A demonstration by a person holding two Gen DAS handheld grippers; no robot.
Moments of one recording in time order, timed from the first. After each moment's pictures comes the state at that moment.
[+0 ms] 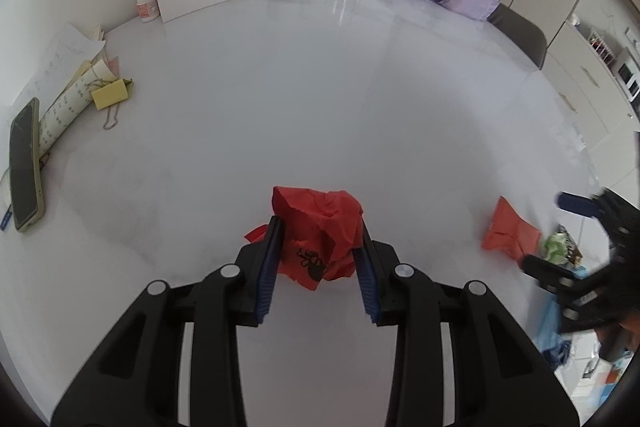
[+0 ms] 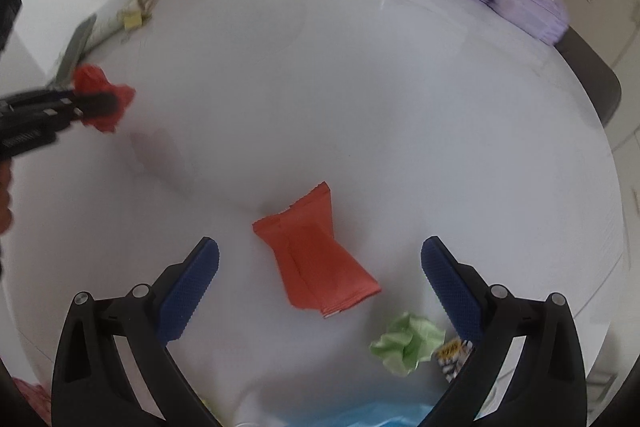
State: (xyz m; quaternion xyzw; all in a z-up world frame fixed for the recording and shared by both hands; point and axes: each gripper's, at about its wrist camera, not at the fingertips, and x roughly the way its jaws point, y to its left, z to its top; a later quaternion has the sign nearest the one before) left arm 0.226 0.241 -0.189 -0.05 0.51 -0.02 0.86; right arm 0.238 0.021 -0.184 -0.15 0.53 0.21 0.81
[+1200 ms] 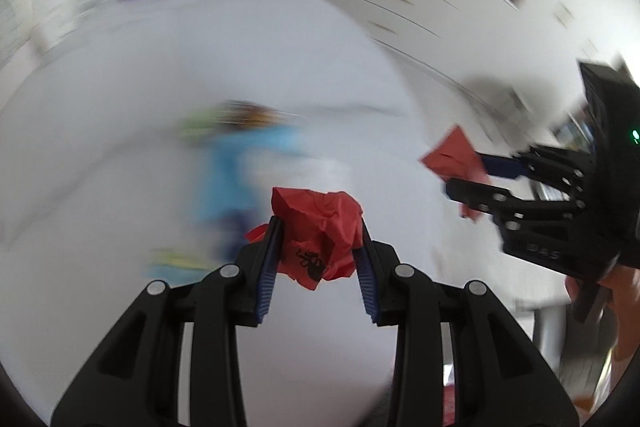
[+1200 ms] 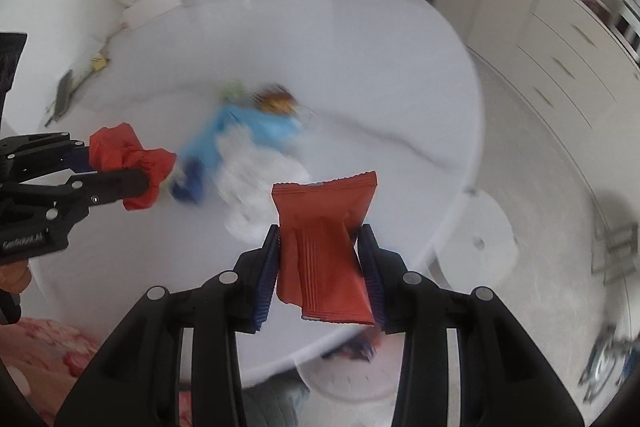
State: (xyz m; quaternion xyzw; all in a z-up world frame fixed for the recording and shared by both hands) left arm 0.028 -0.063 -0.128 0.07 0.52 -0.31 0.79; right arm -0.022 -0.237 -0.104 -0.01 0.53 0.04 0.85
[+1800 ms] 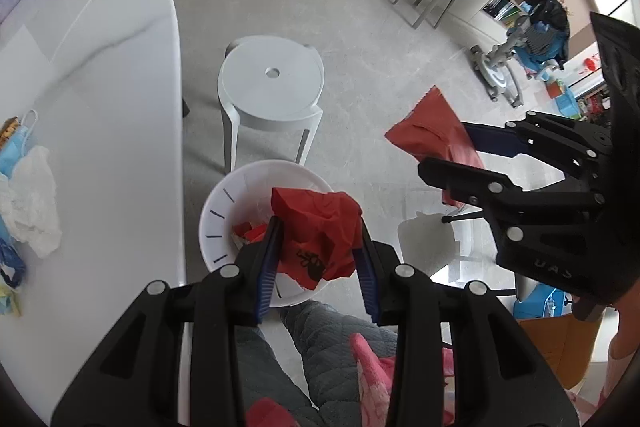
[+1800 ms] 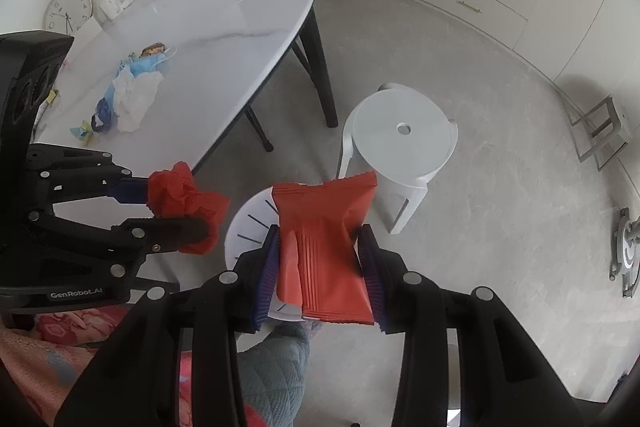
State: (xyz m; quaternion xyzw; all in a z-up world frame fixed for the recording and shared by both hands) left arm -0.081 -0.272 -0.194 0.18 0.59 -0.42 0.67; right arm -0.181 -0.381 -0.144 0.10 0.55 -0.05 0.83
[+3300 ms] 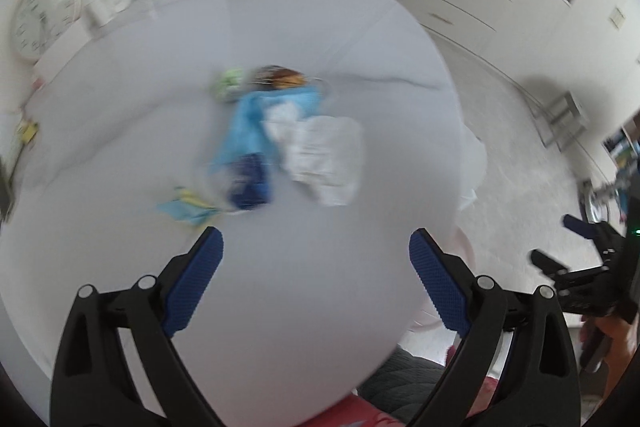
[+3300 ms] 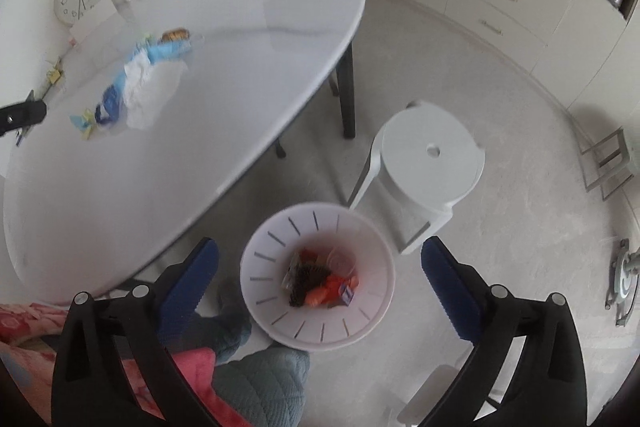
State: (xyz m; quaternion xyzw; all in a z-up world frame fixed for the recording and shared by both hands) left arm -0.007 -0.057 -0.128 0.08 0.53 -0.16 0.83; right arm -0.133 -0.324 -0.159 0.06 0.53 -0.03 0.84
